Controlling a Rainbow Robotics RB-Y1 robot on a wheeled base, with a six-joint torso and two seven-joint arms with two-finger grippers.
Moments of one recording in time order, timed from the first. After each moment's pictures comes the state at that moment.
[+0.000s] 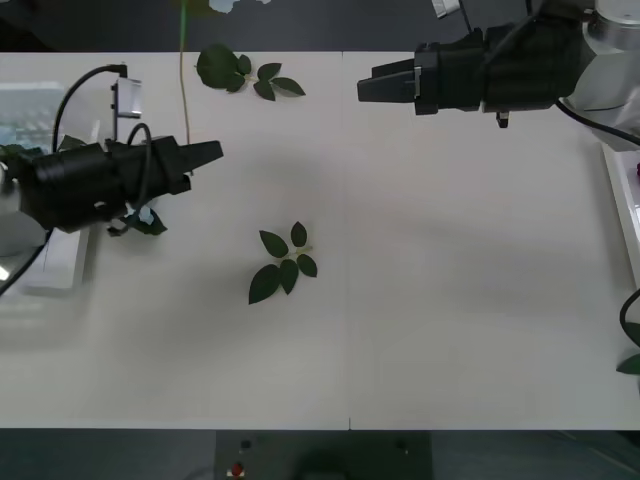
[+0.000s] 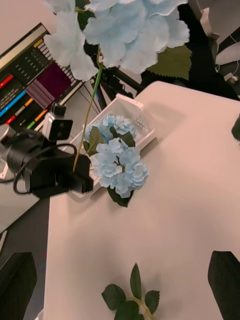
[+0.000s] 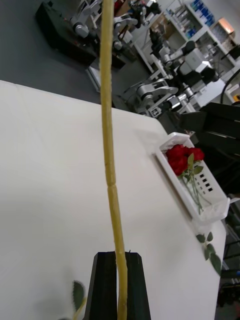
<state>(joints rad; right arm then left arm) -1.05 -0.79 0.72 -1.01 -2.45 1.06 2.61 -0.39 0.80 -0.25 -1.47 2.16 0.78 -2.36</state>
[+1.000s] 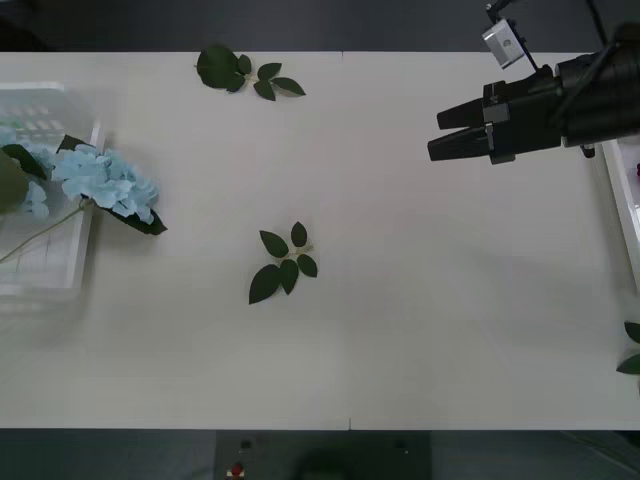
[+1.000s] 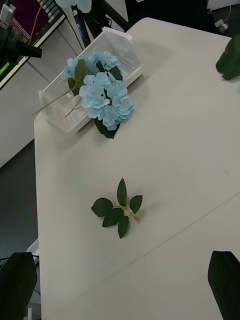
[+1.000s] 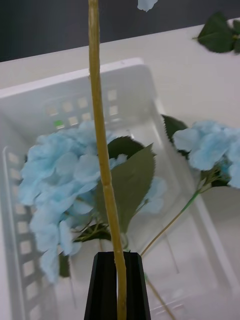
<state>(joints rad) -1.04 -1.14 1.01 -1.29 -2.59 0.98 2.69 -0.02 1.02 0.52 -1.37 1.48 1.04 -2.36</state>
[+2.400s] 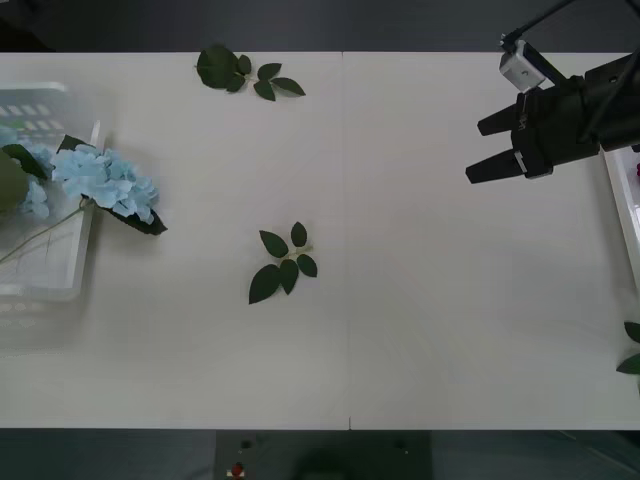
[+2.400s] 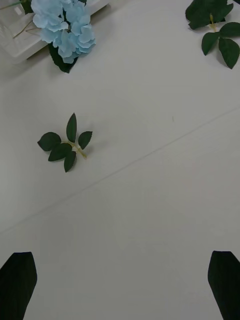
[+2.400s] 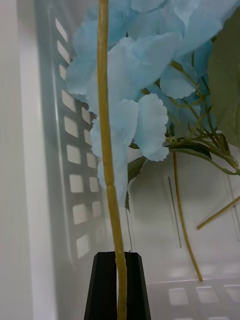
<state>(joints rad) -1.04 -1.24 1.01 -1.36 -2.31 0.94 2.69 -0.08 1.02 0.24 -1.09 1.36 0.76 -2.36</state>
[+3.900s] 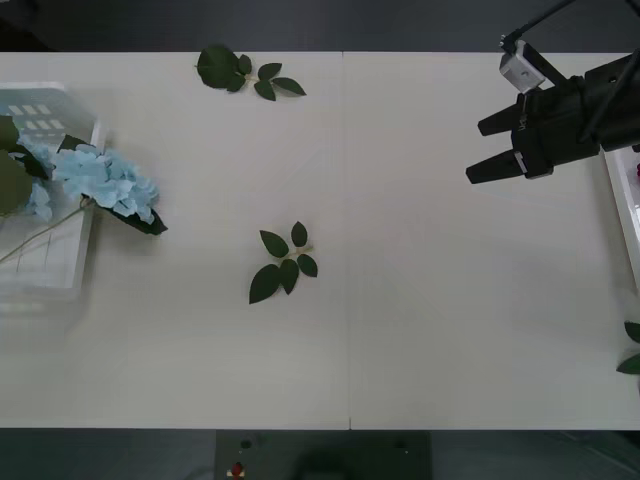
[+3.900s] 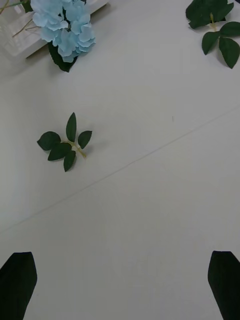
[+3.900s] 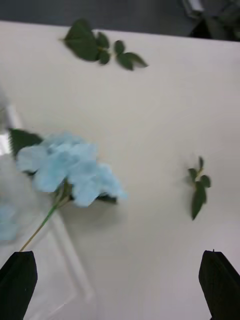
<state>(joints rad) -1.04 -1.24 1.01 -1.36 -2.30 0.94 2.69 -0.21 1.13 0.28 -1.25 1.93 1.34 -2.33</state>
